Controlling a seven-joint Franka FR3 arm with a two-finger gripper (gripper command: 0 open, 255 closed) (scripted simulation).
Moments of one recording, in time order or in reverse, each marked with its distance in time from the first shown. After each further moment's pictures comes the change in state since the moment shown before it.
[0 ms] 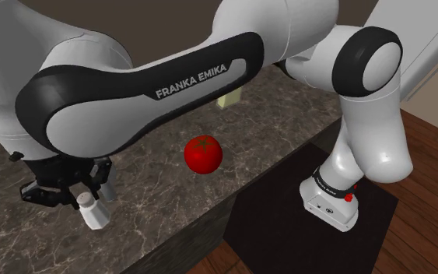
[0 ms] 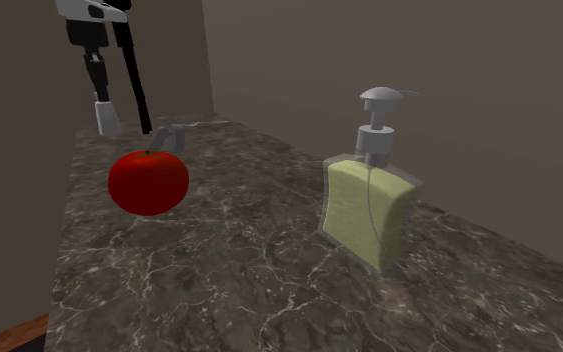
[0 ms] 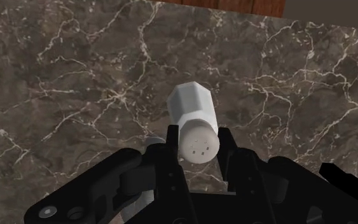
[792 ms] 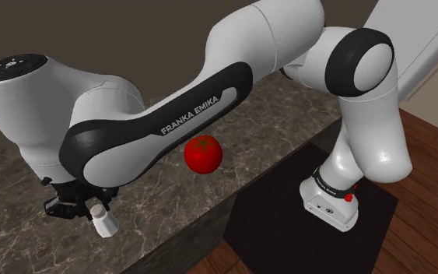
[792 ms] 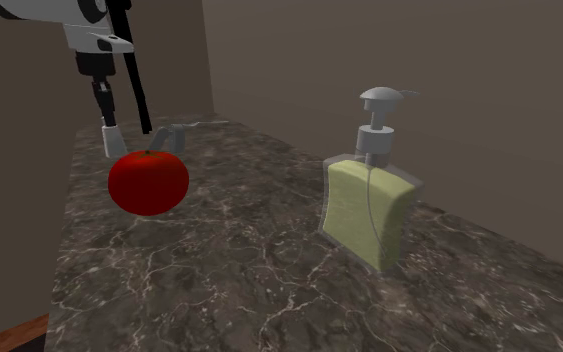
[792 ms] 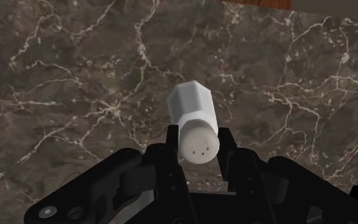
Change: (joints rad) arm -0.020 0.018 -0.010 -0.138 -0.014 0.150 0.009
